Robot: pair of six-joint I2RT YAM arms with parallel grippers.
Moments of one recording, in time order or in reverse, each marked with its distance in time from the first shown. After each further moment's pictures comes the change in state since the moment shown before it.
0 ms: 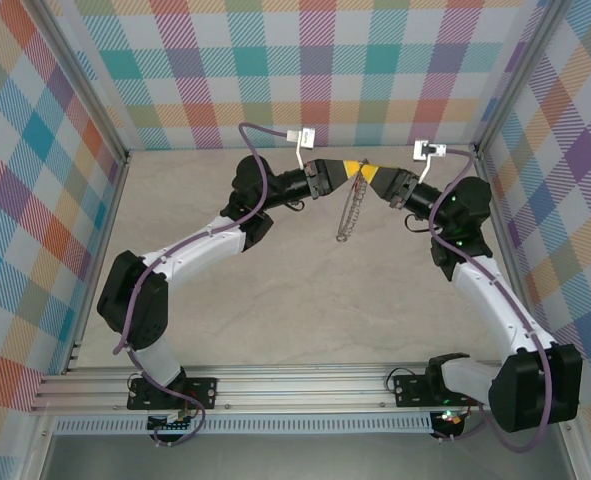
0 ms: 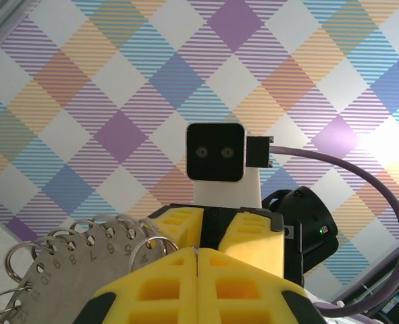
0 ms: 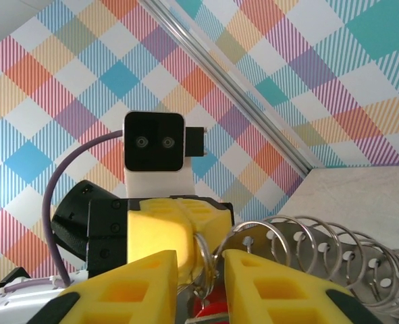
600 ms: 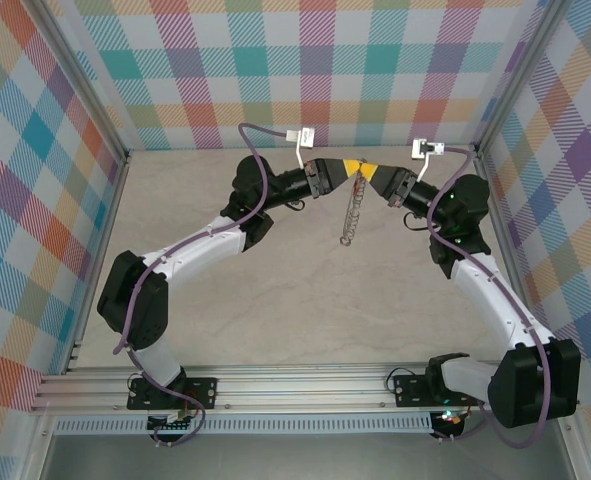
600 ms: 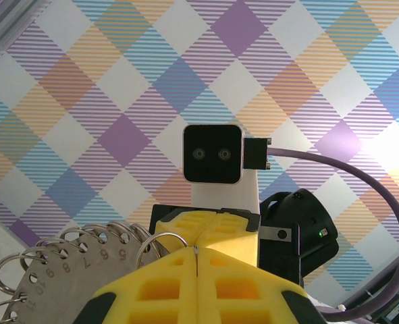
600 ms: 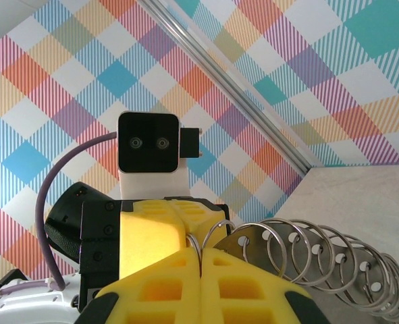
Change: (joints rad) left arm -0.001 0.000 0.001 -0.005 -0.016 0.001; right arm 0.001 0.018 0.011 0.006 -0.002 -0.004
